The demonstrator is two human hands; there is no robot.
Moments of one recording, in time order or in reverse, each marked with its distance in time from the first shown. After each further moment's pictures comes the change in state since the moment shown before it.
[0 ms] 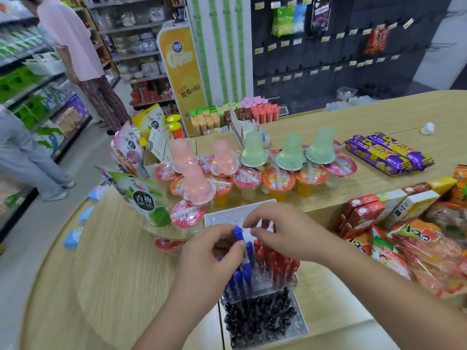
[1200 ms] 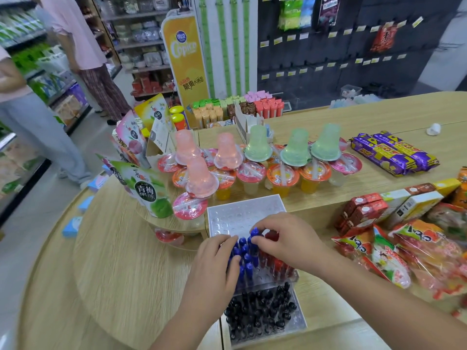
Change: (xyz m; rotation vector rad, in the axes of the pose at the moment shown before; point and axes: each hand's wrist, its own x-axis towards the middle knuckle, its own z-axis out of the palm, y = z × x) left_hand -0.010 -0.088 0.015 0.653 -0.040 0.185; right_hand -0.005 0.026 0.039 -0.114 0.083 0.100
